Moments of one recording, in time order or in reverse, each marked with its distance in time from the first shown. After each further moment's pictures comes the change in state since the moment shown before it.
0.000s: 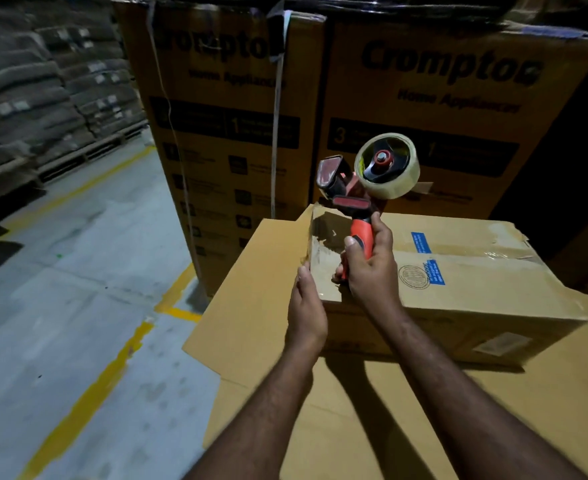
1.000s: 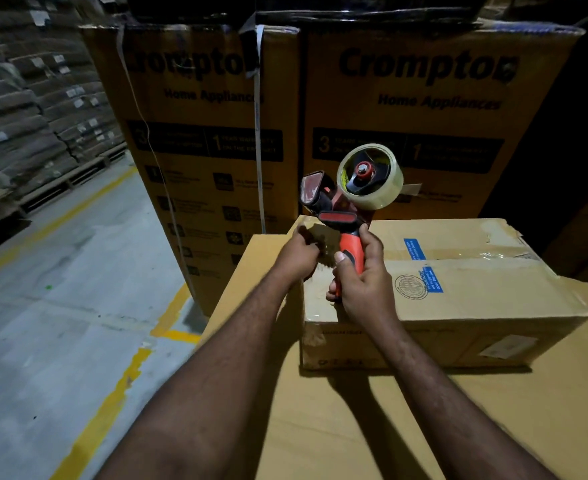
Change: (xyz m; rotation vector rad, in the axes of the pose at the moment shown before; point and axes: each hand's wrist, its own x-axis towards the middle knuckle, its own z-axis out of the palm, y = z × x) left_hand 0.123 0.073 0.004 0.504 -0.262 0.047; right_hand 0.008 0.010 0.006 -0.002 0.011 0.023
